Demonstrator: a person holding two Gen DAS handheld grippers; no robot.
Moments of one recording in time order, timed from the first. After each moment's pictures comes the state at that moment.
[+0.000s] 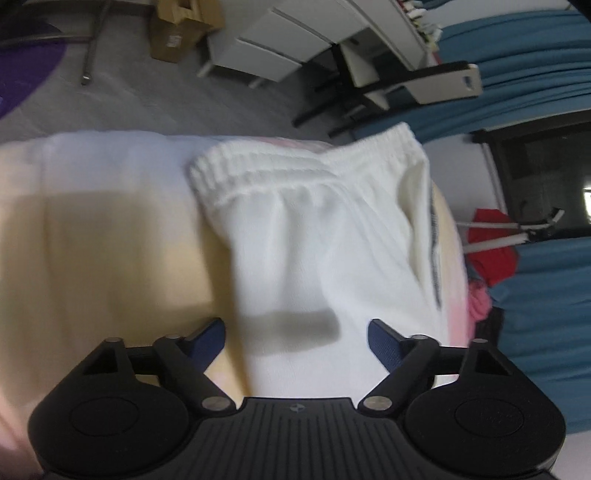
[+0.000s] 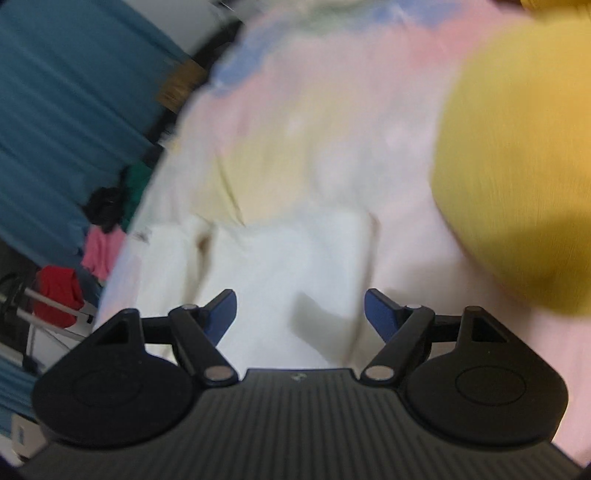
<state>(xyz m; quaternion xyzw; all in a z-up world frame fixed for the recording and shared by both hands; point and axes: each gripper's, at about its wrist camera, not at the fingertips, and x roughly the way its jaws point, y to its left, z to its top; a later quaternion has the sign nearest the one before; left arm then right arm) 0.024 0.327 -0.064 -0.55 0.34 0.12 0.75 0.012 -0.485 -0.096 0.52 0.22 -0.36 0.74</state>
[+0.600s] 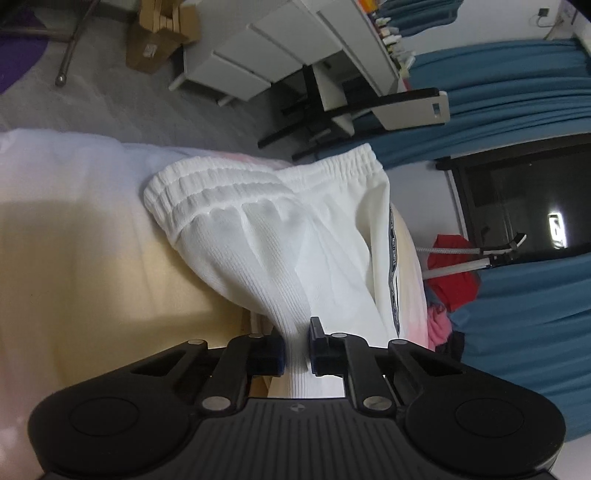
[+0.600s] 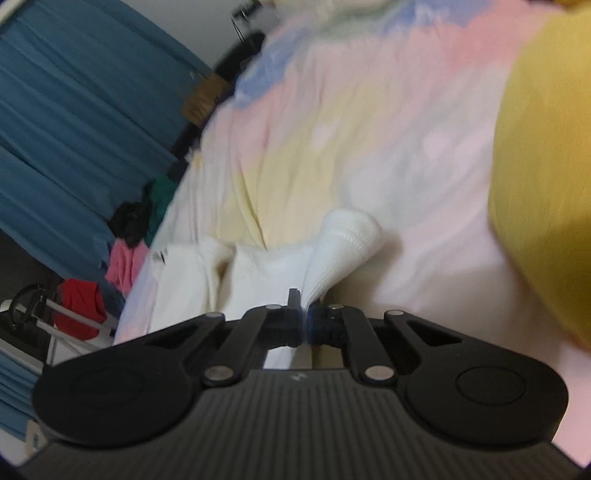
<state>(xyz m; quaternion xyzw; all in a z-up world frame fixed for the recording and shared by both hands) 0.027 0.309 -0.060 -0.56 0.26 0.12 0.77 0.033 -0.504 -0.094 0.49 0.14 -0.34 0.79</state>
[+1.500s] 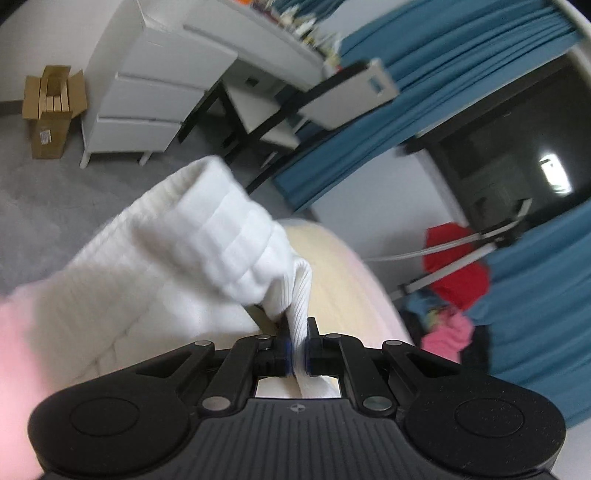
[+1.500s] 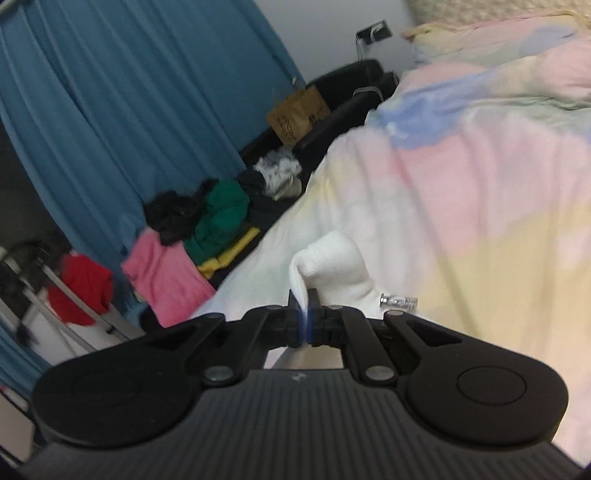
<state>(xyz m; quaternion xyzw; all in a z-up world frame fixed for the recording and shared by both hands) 0.364 0.292 0.015 -0.43 0.30 0.14 0.84 0.327 -0.535 -0.030 0.34 0.16 -0.32 0.87</state>
